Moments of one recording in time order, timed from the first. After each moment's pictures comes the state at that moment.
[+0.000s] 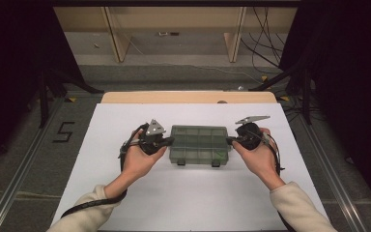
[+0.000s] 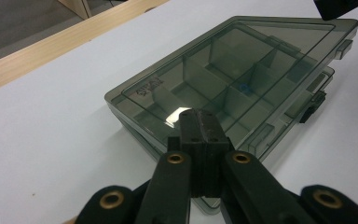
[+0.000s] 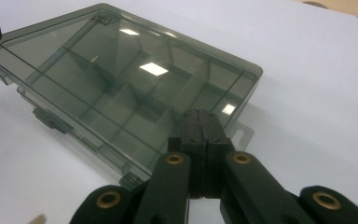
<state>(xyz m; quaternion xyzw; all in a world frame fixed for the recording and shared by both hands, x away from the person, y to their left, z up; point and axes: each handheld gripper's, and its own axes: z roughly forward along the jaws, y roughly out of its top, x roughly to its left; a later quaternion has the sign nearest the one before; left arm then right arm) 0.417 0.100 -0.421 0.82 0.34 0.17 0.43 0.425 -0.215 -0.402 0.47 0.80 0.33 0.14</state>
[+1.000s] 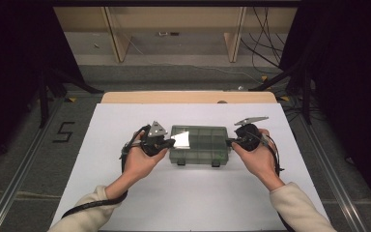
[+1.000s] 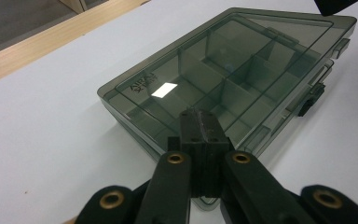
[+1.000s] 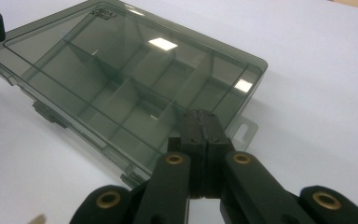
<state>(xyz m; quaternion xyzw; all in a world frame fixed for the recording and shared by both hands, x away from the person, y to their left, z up) 0.416 0.097 -0.425 0.83 0.34 0.16 0.42 0.424 -0.214 -0.405 0.47 0.81 0.33 0.13</state>
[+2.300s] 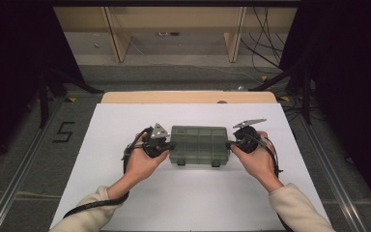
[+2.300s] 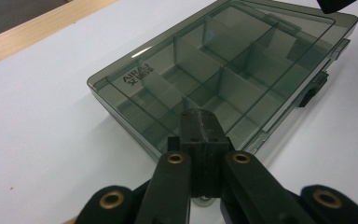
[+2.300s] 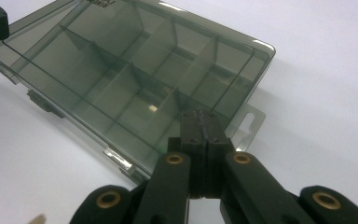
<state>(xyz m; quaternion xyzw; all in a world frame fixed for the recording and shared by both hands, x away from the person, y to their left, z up) 0.417 0.093 -0.434 0.83 0.34 0.16 0.41 0.423 -0.213 -0.414 0.46 0.82 0.32 0.13</state>
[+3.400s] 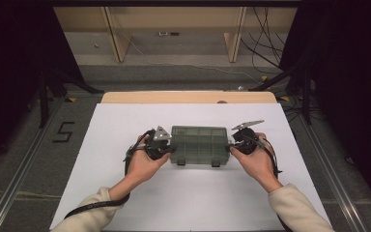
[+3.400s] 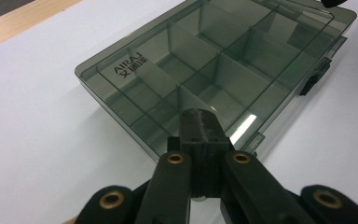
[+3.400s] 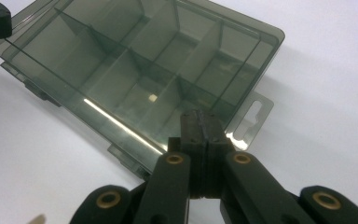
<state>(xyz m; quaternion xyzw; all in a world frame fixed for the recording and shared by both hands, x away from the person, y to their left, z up) 0.417 0.089 -0.443 0.84 0.33 0.15 0.39 0.422 -0.210 -0.421 0.48 0.81 0.31 0.11</state>
